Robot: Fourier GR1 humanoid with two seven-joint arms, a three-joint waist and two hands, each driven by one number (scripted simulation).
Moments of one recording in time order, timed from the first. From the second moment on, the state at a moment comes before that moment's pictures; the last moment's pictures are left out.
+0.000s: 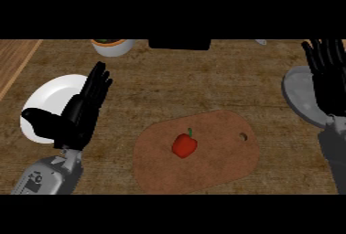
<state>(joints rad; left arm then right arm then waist) -0.26 0.30 -0.27 -1.68 0.25 0.33 0.20 -0.40 -0.40 -0.05 -1.46 -0.38 -0.12 -0.04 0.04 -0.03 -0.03</state>
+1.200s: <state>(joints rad) -0.06 0.24 -0.31 -1.59 0.18 0.23 -0.11 0.09 -0.31 0.53 -1.99 0.58 -0.50 0.49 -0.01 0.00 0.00</state>
